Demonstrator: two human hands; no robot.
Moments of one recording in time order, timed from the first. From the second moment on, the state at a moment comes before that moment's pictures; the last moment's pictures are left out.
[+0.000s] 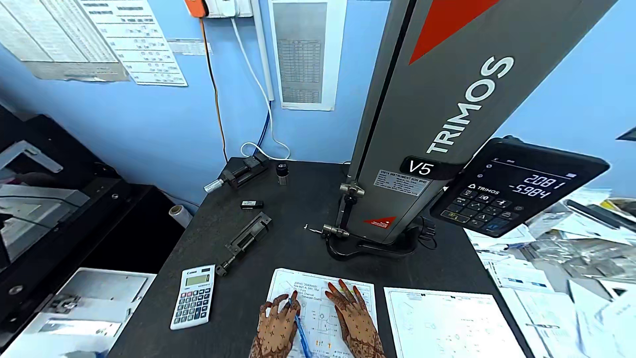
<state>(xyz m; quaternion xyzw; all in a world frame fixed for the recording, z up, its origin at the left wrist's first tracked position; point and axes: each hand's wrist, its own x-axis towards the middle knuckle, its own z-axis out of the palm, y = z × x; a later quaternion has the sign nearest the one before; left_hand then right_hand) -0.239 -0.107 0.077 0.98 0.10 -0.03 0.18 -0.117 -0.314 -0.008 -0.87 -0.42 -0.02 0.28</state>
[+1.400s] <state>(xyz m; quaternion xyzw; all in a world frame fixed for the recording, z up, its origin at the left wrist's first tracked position) -0.268 -0.114 0.062 0.65 0.37 0.25 0.62 -0.185 -0.265 0.038 -0.91 -0.36 0.00 0.22</state>
